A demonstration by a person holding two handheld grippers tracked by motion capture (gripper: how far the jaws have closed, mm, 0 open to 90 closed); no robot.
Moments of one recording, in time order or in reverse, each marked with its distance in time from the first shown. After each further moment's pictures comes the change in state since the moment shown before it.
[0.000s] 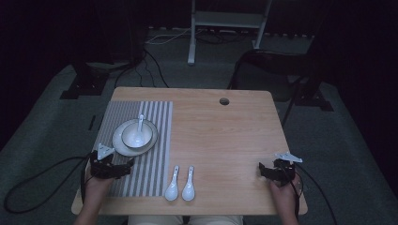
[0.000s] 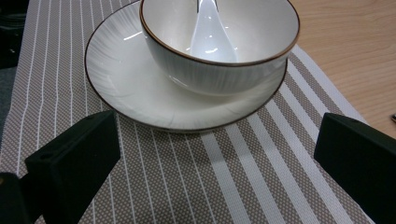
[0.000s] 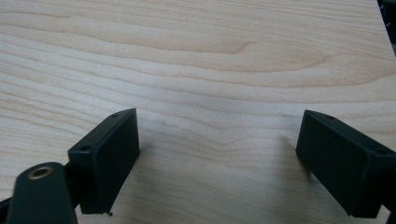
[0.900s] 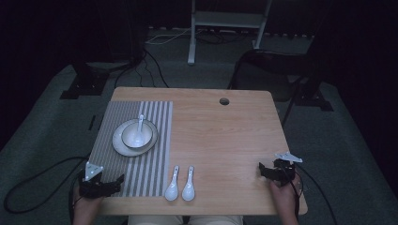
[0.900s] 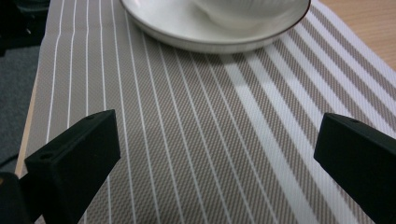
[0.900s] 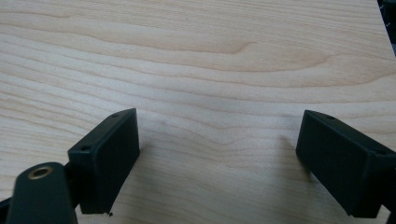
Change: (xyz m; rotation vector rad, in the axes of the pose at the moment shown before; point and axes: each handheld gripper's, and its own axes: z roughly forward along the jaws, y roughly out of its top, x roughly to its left) left arm 0.010 -0.057 -0.026 0.018 0.042 -0.041; right arm 0.000 0.000 0.000 0.000 0.000 0.000
